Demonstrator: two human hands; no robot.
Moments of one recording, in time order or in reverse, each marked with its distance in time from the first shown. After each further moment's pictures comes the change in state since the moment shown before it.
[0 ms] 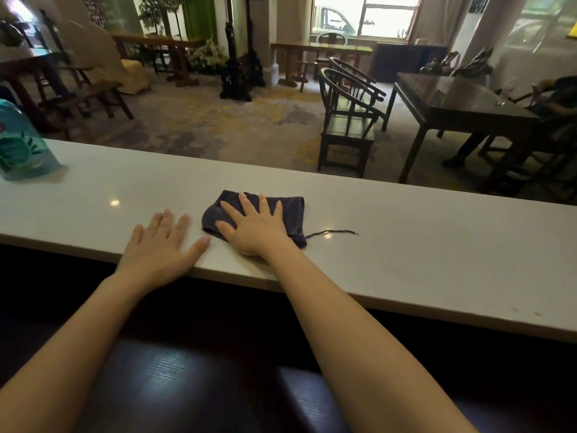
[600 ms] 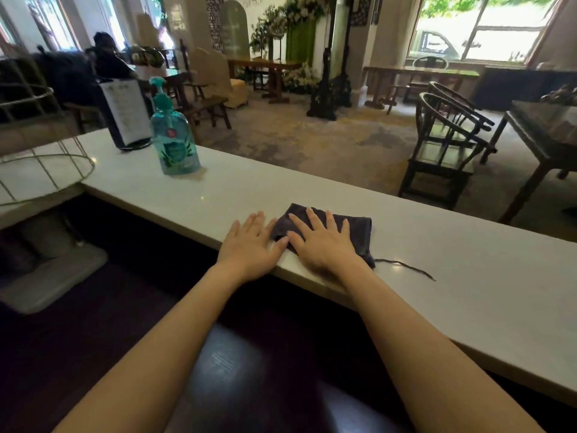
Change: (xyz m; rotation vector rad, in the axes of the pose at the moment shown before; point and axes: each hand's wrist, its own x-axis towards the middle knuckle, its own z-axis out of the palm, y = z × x) left_hand 0.009 -0.055 0.002 -0.069 0.085 -0.026; right_hand 0.044 -0.066 0.022 -0.042 0.009 -0.095
